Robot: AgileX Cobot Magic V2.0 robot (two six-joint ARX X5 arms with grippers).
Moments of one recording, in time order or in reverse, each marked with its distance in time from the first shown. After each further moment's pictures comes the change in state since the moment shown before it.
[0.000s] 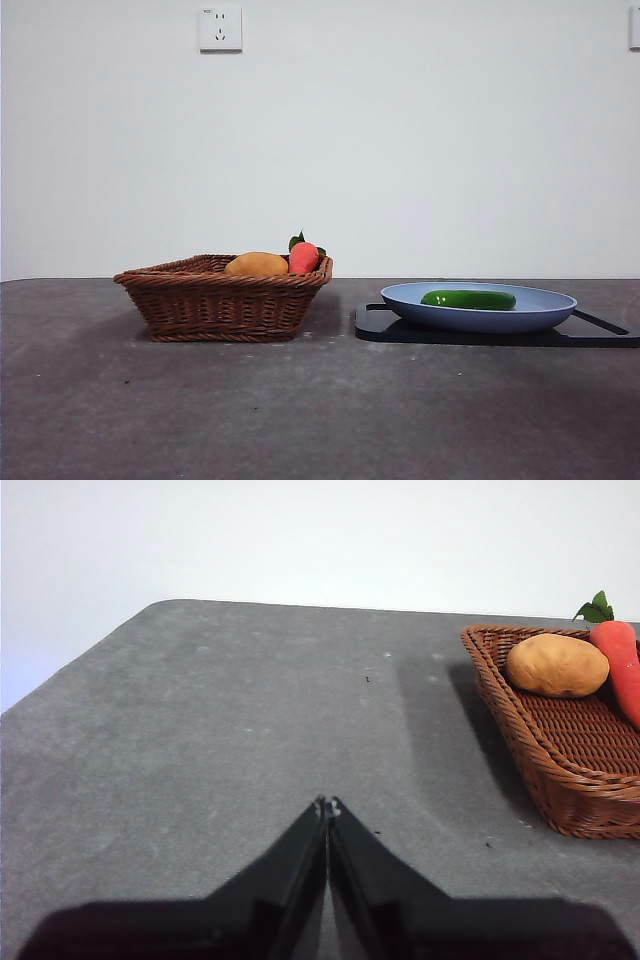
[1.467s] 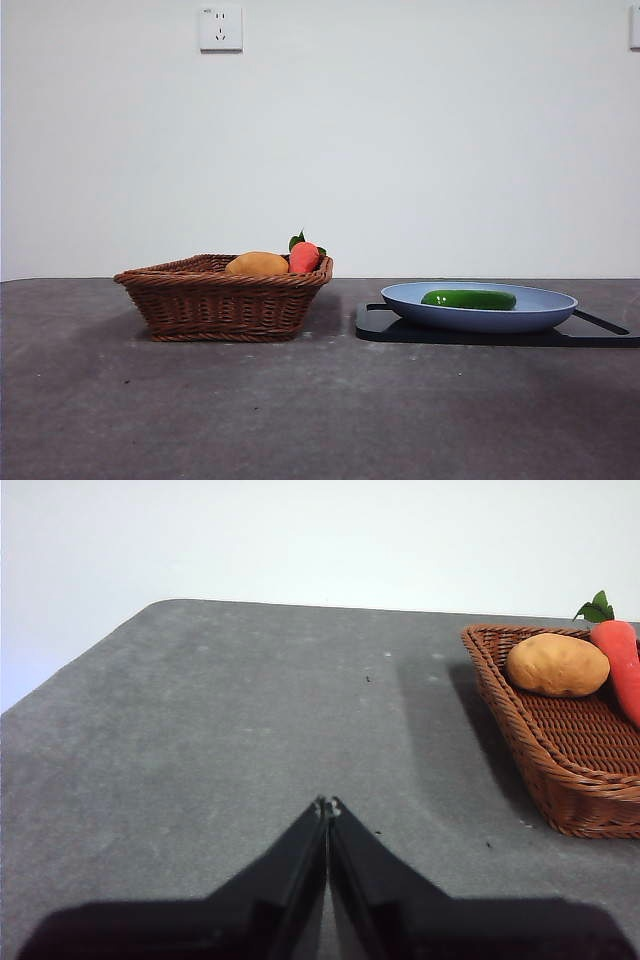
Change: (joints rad) left arm 0.000 0.000 0.000 0.000 0.000 0.000; right arm 0.000 -0.018 -0.023 -0.063 -0.001 0.022
